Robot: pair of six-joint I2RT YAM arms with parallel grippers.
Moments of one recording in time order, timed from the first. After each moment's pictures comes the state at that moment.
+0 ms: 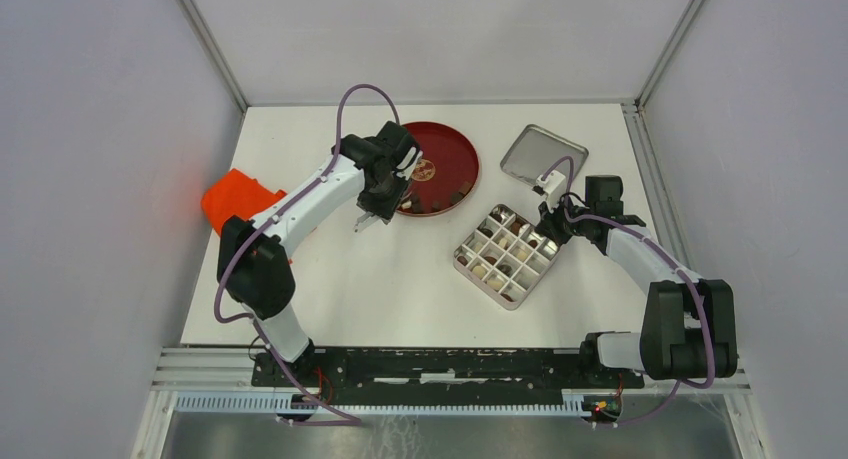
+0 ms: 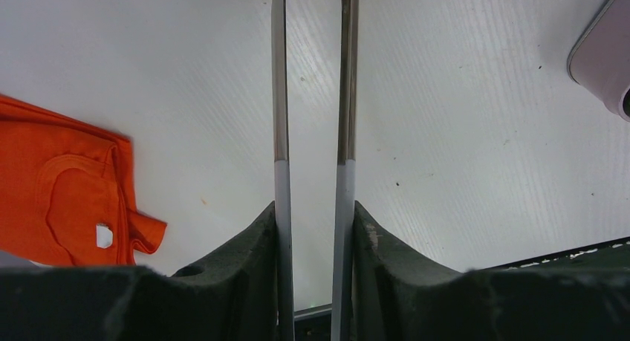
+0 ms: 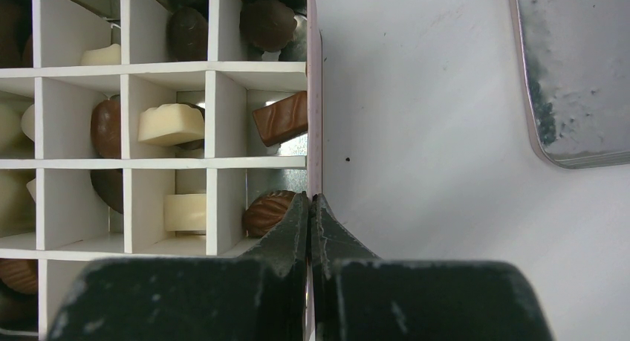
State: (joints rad) left arm -0.58 1.73 1.55 -1.10 -0.13 -0.05; right arm 0.02 1.32 0.69 -0.24 -0.60 -0.59
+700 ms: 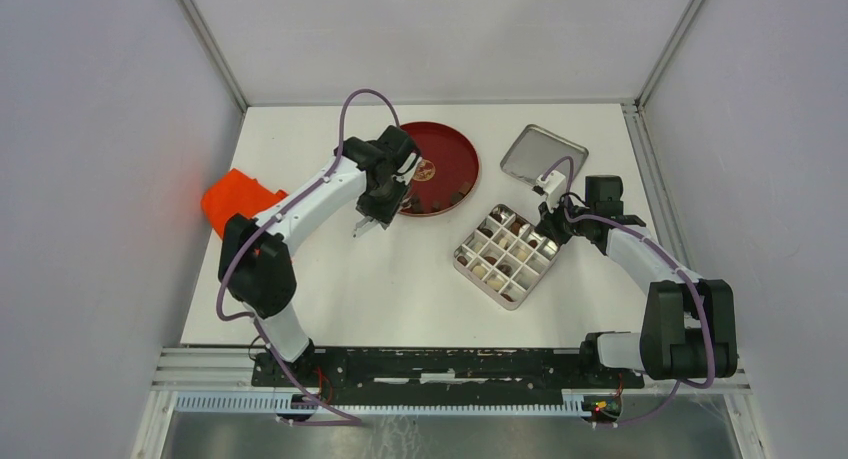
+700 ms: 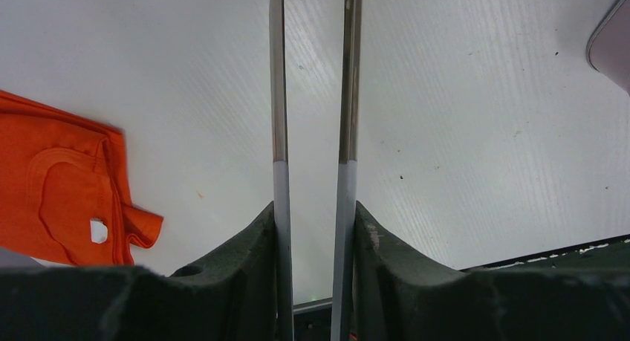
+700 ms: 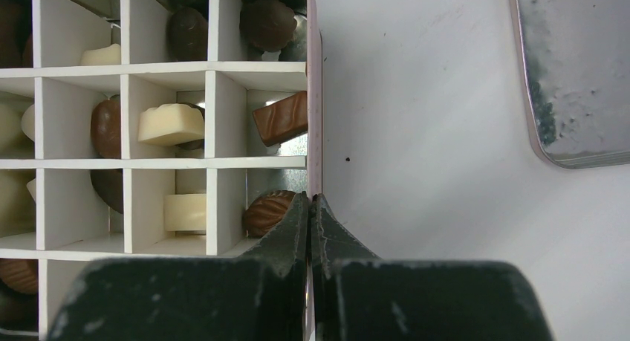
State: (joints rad) left arm -0.58 1.73 1.52 -1.11 -0.13 -0.05; right arm 0.02 1.32 0.69 -0.24 -0.60 -0.59
